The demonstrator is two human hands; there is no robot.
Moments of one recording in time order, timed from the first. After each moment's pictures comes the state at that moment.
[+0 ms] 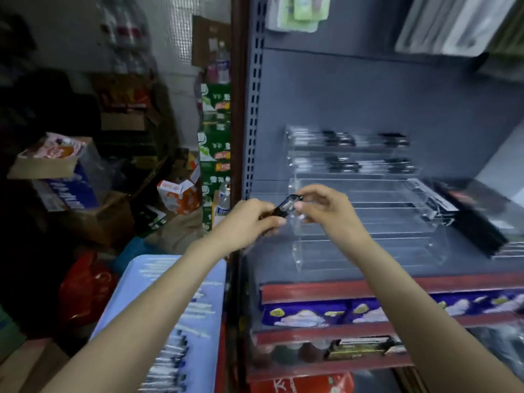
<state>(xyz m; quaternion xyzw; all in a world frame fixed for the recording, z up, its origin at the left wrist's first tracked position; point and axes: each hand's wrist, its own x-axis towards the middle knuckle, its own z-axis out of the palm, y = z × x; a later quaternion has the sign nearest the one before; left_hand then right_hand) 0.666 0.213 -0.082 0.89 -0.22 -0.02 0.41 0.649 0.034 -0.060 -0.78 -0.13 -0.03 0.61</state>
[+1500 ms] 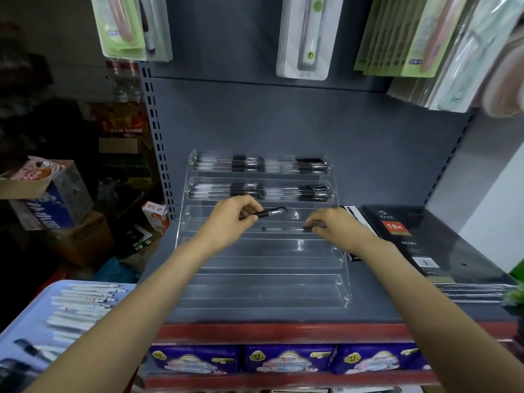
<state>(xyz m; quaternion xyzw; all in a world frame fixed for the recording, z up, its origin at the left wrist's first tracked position) 0.728 -0.001 -0.056 0.91 -0.14 0.12 0.38 0.754 -0.237 -0.048 -0.97 -0.22 0.00 0.11</state>
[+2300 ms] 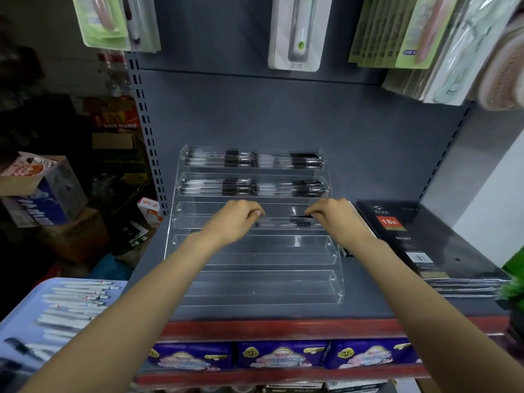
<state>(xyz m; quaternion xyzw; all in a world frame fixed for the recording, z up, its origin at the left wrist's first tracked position) 0.762 -0.016 -0.074 0.95 -0.17 0.06 0.25 0.762 -0.245 -0.057 -0.97 -0.16 -0.10 0.15</state>
